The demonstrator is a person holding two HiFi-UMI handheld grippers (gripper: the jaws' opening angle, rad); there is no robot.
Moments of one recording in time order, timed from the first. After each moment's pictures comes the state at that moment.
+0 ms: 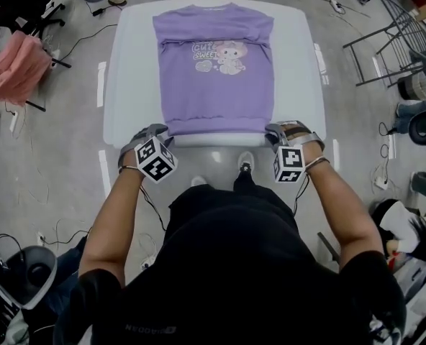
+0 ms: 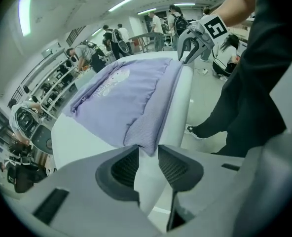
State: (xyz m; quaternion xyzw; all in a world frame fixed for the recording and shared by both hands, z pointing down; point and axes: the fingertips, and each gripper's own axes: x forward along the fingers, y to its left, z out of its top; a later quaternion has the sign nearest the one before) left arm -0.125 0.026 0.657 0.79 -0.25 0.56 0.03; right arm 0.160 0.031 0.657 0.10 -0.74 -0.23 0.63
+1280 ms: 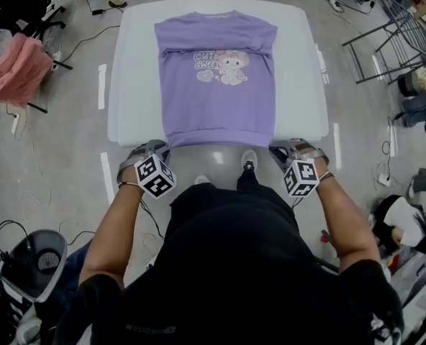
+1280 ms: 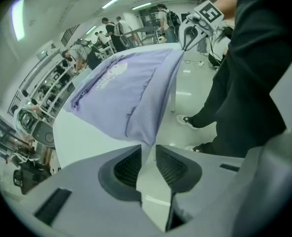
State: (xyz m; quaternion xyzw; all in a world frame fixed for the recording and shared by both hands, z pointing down) left arm -0.153 0.059 0.649 0.77 -0.24 0.59 0.02; right arm 0.152 0.075 0.628 0.12 -0.81 -0.15 0.55
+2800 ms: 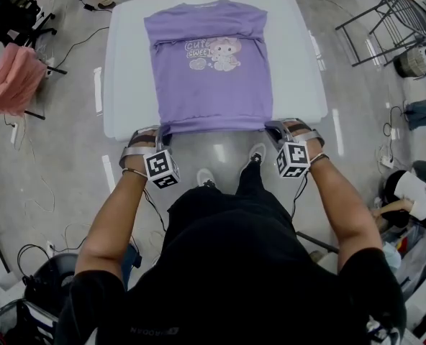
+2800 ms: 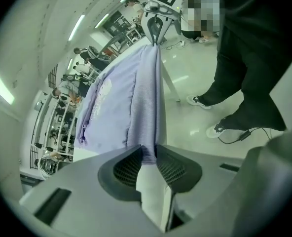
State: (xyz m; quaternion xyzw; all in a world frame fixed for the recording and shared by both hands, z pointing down) left arm -0.130 0.044 0.655 0.74 -0.19 0.61 -0.20; right arm 0.152 0.063 0.649 0.17 -0.78 -0.20 0.57
